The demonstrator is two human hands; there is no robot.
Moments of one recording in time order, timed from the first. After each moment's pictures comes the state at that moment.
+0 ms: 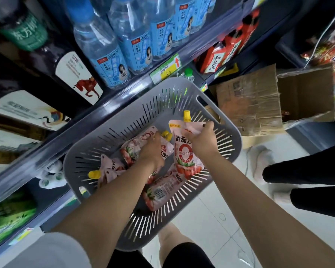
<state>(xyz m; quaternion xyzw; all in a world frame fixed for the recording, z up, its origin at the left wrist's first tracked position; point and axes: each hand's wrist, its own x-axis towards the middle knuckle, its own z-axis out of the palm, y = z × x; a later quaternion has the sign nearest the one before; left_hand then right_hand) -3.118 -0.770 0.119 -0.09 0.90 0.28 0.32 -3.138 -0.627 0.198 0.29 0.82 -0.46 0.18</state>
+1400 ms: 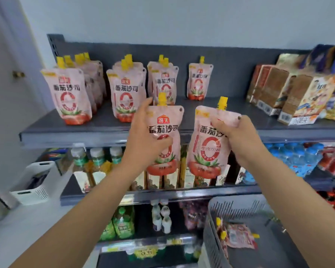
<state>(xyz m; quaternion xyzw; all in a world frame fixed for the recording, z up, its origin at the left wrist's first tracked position) -2.850 -1.047 0.531 -0.11 0.78 0.45 -0.42 -2.972 -0.872 0.565 -0.19 0.70 -0.68 0.12</state>
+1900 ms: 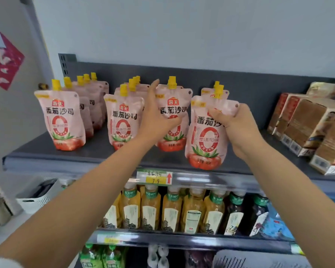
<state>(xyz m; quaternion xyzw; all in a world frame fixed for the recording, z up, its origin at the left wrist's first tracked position) -2.988 -1.122 0.593 -0.11 0.76 0.37 -0.52 -3.077 -0.952 0.621 -0.30 0.64 -0.70 0.10</state>
